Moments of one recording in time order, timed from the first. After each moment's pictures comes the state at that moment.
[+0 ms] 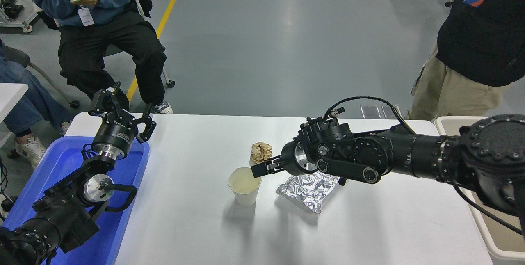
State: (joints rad) left arm -0.62 0.29 -0.80 -0.43 0.08 -0.50 -0.60; right arm 1.30 -0.01 -0.37 0.88 -0.92 0.23 -0.07
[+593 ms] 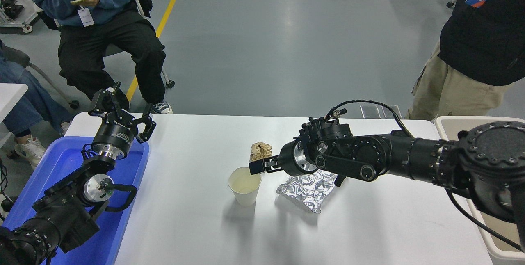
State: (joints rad) left arm -0.62 0.29 -0.80 -0.43 0.08 -0.50 -0.60; right arm 1.25 0.00 -0.29 0.86 -0.81 0.26 -0.07
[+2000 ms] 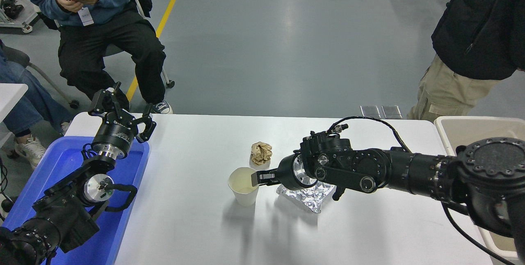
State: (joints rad) left arm -0.62 0.29 -0.80 -0.43 0.08 -0.50 -0.60; right arm 1.19 0.00 -0.27 0.86 -0.86 0.24 -0.06
